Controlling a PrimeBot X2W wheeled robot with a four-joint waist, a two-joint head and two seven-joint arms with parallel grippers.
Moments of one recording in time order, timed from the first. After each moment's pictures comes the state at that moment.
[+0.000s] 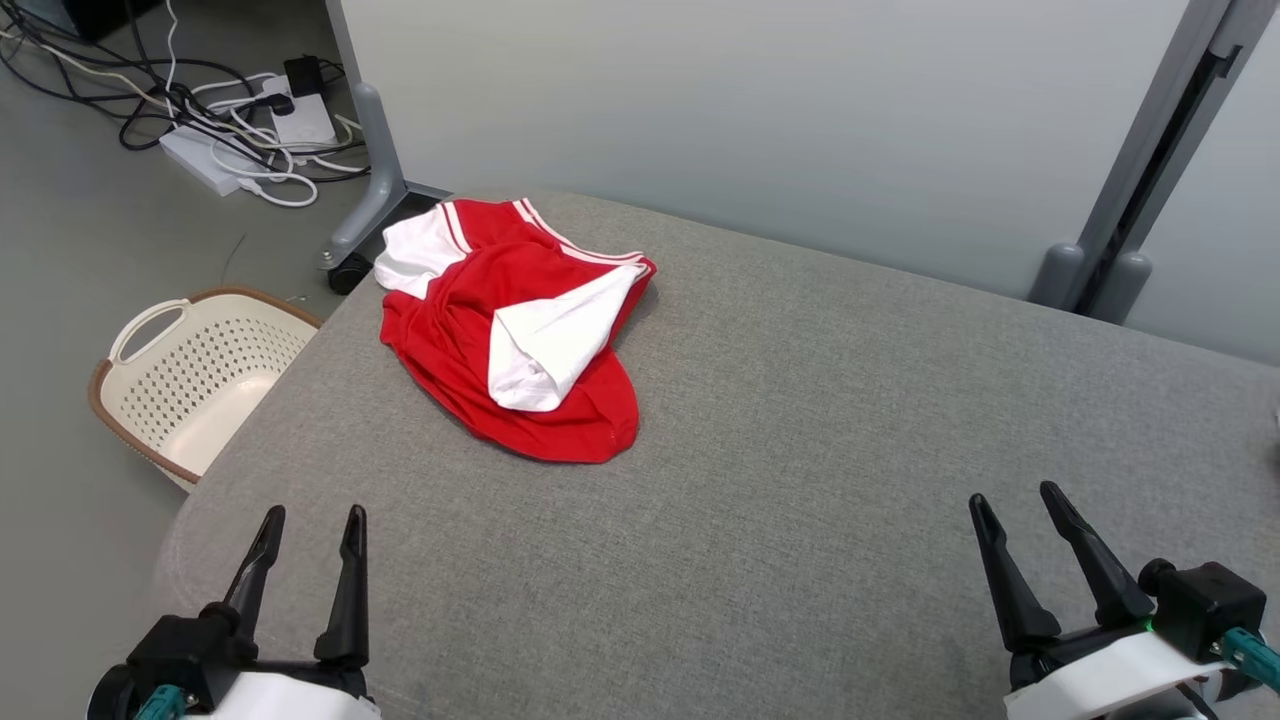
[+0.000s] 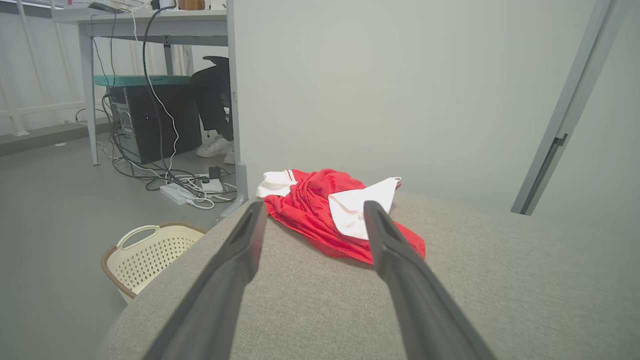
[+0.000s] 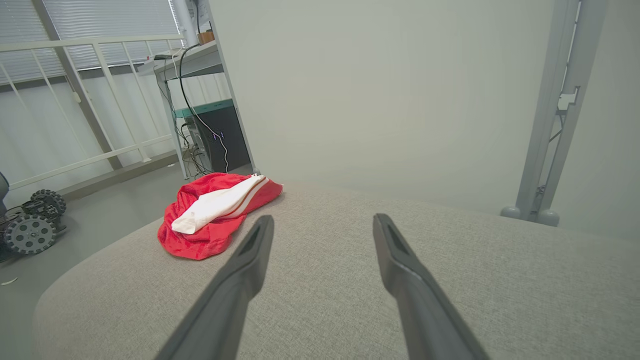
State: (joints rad) left arm 0.05 0.11 -0.02 0.14 -0.25 -0.07 -0.24; right arm -0.04 -0.21 0.21 0.21 0.41 0.13 -0.26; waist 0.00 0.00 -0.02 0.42
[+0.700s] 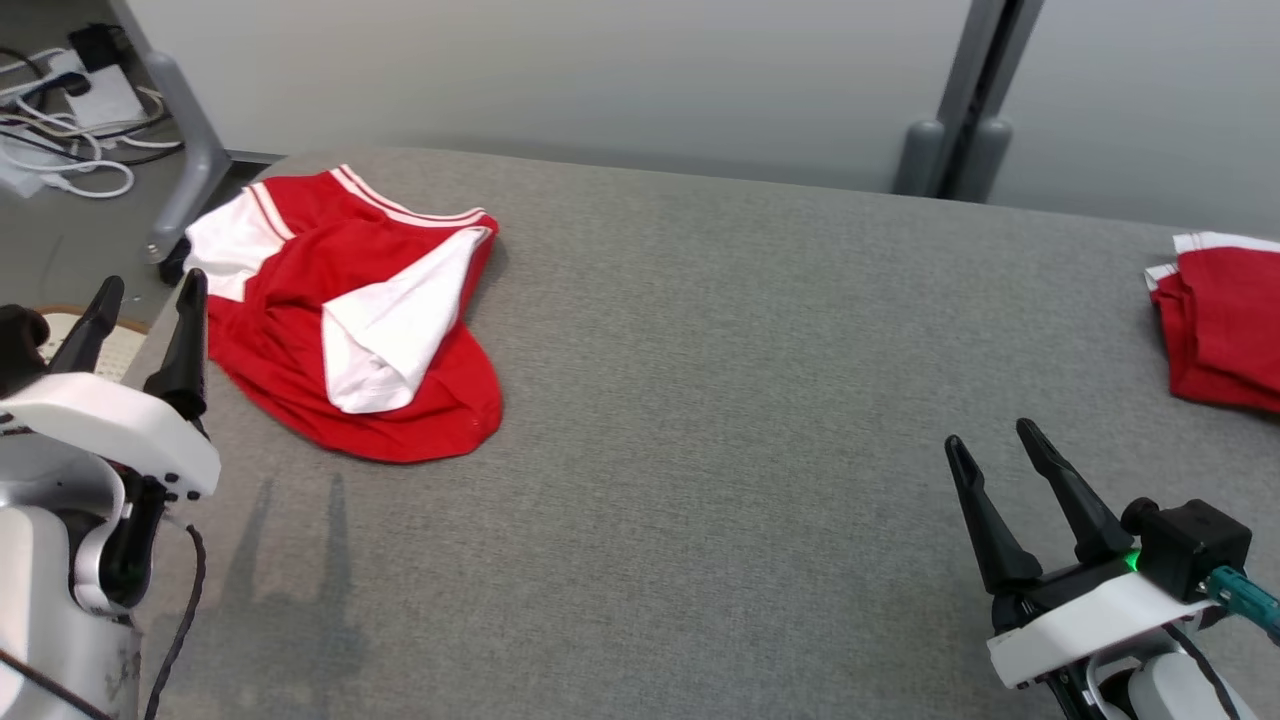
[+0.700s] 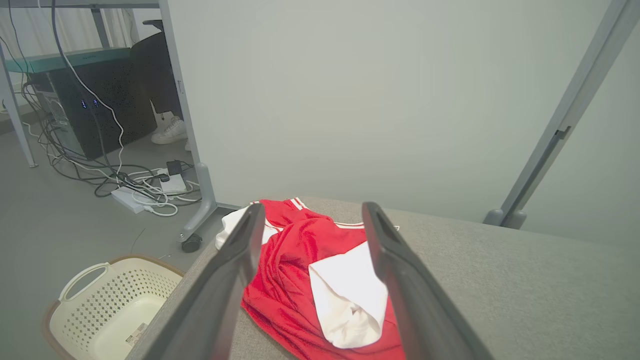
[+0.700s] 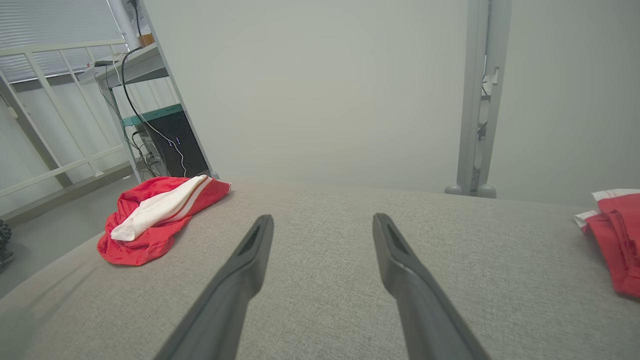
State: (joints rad) left arm -0.36 0.27 0.07 0.25 -0.40 -0.08 0.14; right arm -0.13 -0.23 0.27 0.21 0.43 0.13 -0.26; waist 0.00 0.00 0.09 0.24
